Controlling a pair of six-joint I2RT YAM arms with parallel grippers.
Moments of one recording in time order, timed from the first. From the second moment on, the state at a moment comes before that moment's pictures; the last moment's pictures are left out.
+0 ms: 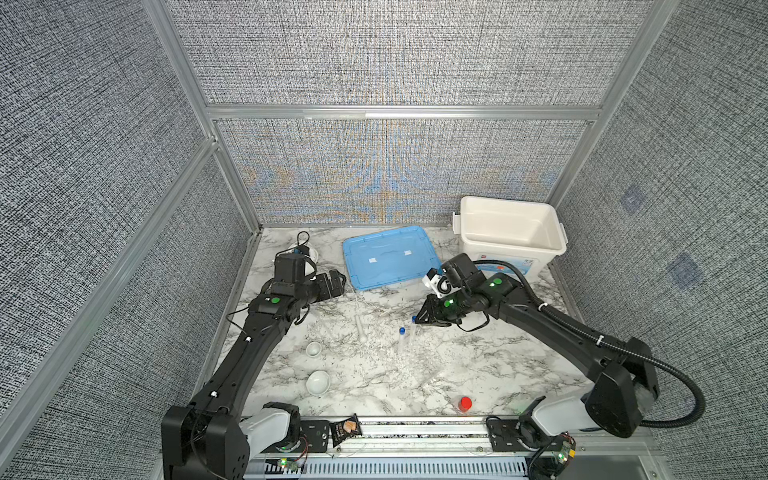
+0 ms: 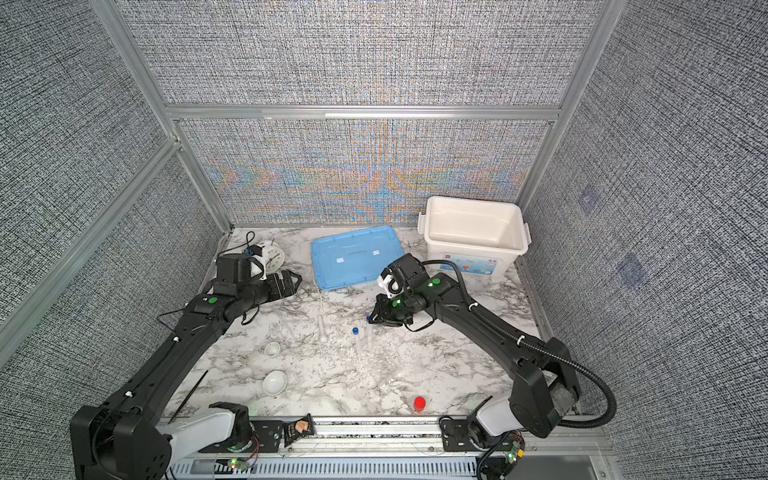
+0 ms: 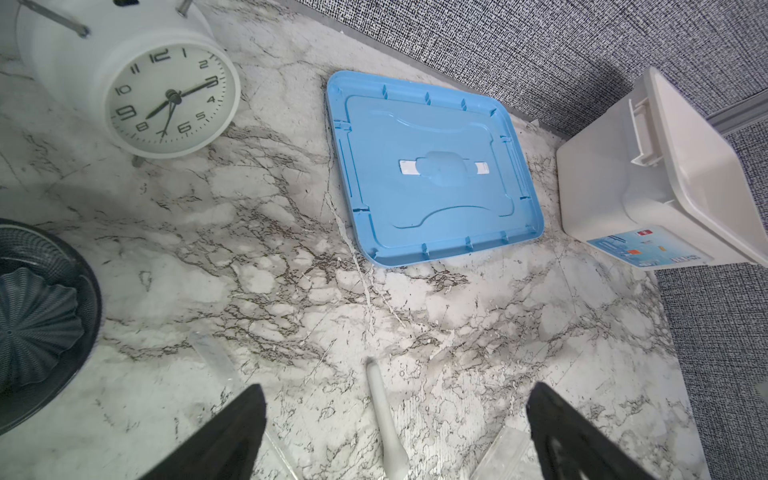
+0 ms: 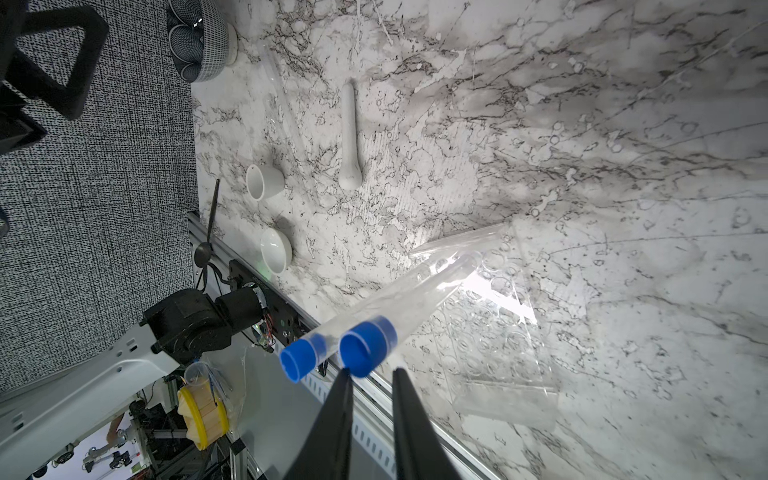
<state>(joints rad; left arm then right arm) -0.21 1.17 0.93 -0.47 0.24 -0.43 0.64 1.45 1.20 -0.79 -0.47 0.60</state>
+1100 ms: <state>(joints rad) -0.21 1.20 0.94 -0.46 0.27 -0.47 0.66 1.47 1.21 -0.74 -0.41 0.58</state>
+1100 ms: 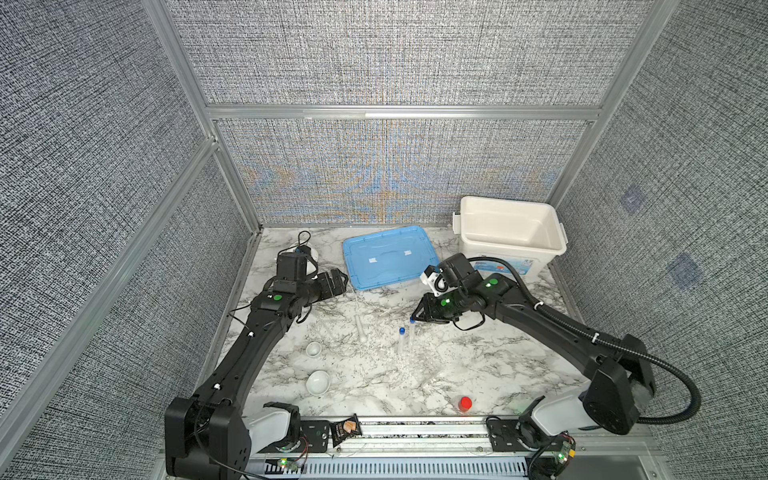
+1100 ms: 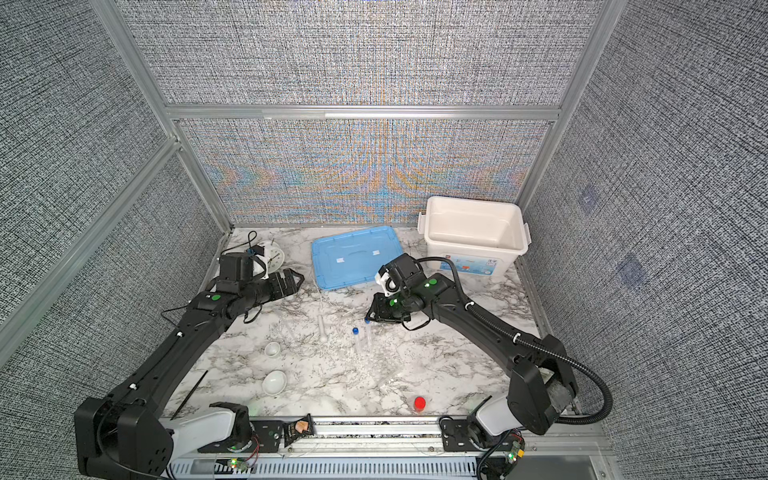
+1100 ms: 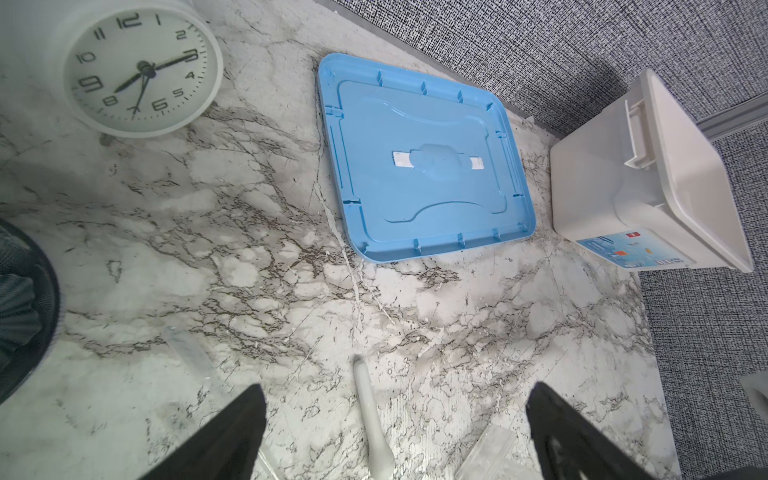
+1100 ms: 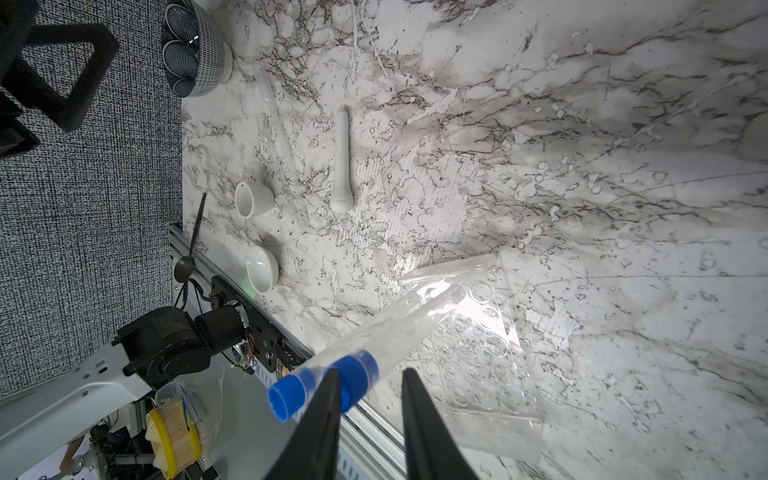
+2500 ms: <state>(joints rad) -0.21 1.23 0.93 -0.43 0.30 -0.49 0.68 1.45 1.19 -0.74 -0.35 0.55</state>
